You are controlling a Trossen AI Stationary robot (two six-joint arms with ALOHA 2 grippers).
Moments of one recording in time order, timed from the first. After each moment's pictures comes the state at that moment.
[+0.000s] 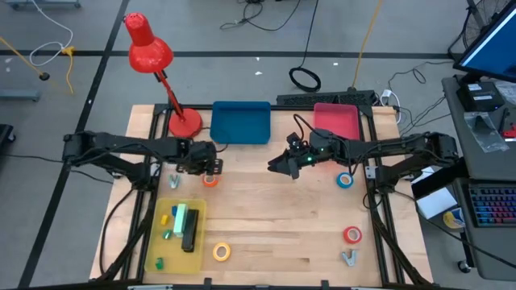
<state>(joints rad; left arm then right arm) 0.17 1.27 0.72 -0.68 0.01 -1.28 -0.11 1.35 0.81 0.31 -0.28 0.82</state>
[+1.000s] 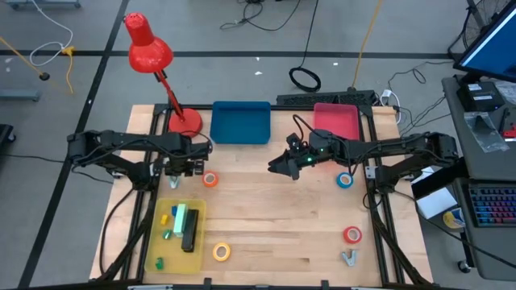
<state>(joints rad) 0.27 1.31 0.72 -1.20 0.08 -1.36 -0.11 1.35 0.81 0.30 -0.29 0.80</state>
